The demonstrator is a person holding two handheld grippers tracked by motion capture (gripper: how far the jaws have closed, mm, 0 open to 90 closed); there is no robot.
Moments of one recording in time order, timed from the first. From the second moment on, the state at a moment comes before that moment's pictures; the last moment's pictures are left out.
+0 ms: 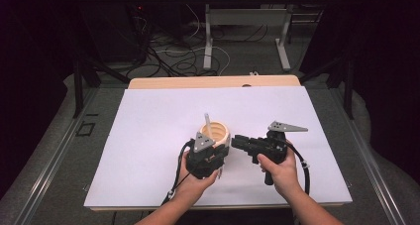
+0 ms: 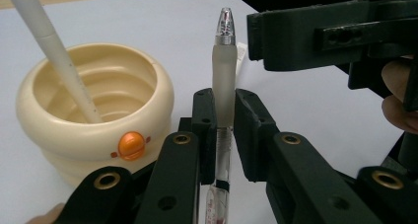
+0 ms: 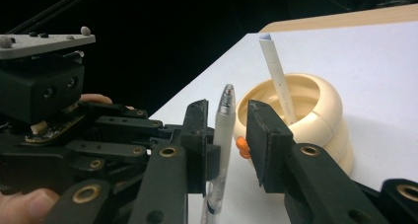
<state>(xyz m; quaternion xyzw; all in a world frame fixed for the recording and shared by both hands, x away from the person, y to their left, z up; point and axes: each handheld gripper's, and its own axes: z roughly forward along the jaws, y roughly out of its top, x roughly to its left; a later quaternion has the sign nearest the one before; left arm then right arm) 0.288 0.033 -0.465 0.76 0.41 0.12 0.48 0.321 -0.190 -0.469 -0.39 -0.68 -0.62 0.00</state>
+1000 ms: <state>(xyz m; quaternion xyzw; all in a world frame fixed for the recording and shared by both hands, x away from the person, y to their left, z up) 0.281 0.027 -0.468 0.77 0.39 0.13 0.49 0.322 -0.187 -0.474 -0.42 -0.68 -0.60 0.04</state>
